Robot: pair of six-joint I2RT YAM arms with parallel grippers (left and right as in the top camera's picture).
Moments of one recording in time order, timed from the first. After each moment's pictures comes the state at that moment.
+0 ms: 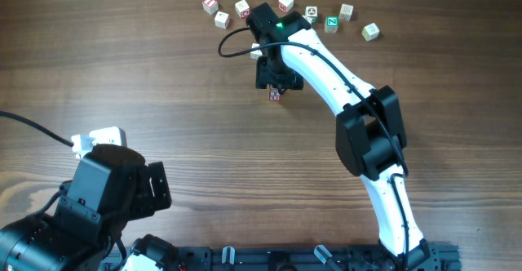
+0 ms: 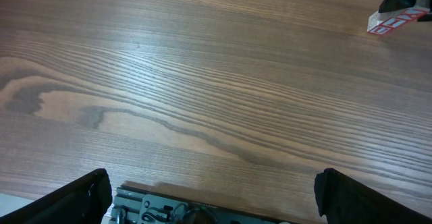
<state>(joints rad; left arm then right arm) -0.46 0.87 1.44 -1.68 -0.35 -0.58 0.55 2.38 2.10 -1.23 0.03 0.57</state>
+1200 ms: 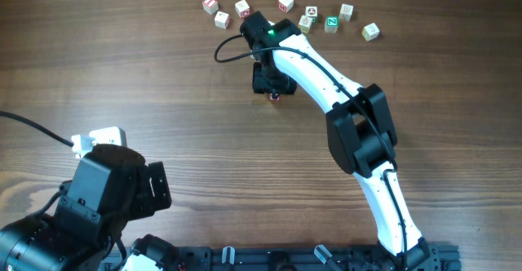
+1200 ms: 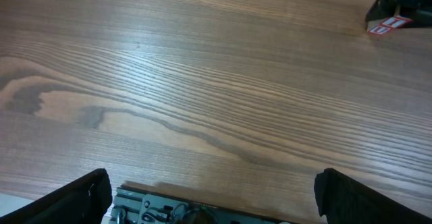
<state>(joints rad) -0.46 0.87 1.44 -1.68 -0.35 -0.58 0.57 2.43 2.10 -1.19 0.03 0.61</state>
